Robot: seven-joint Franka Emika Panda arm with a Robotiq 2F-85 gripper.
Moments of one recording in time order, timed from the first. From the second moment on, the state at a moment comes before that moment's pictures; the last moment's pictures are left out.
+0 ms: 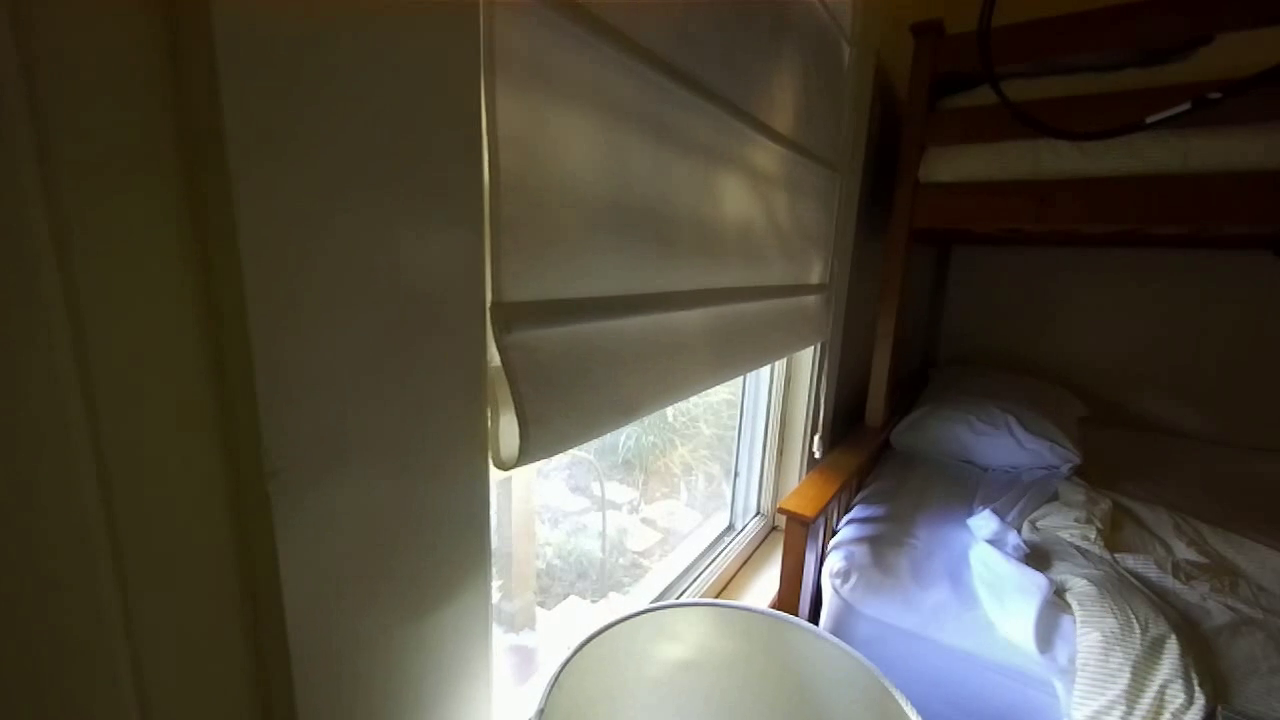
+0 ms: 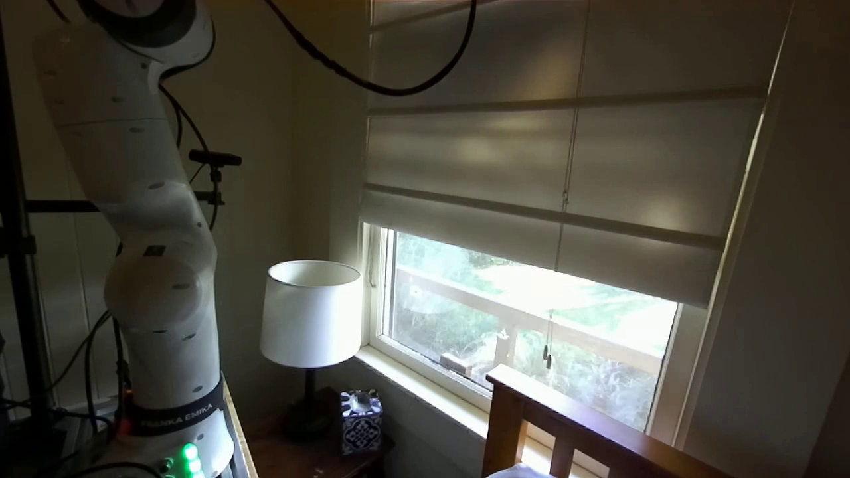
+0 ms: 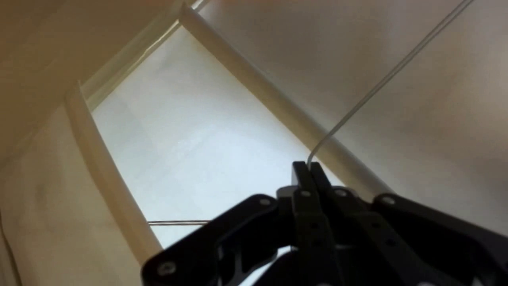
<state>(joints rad) -0.18 -0.24 -0.10 -1.41 -0.42 2.53 -0.50</state>
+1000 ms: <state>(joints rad) -0.16 -0.17 -0.08 -1.32 -0.41 2.22 -0.48</state>
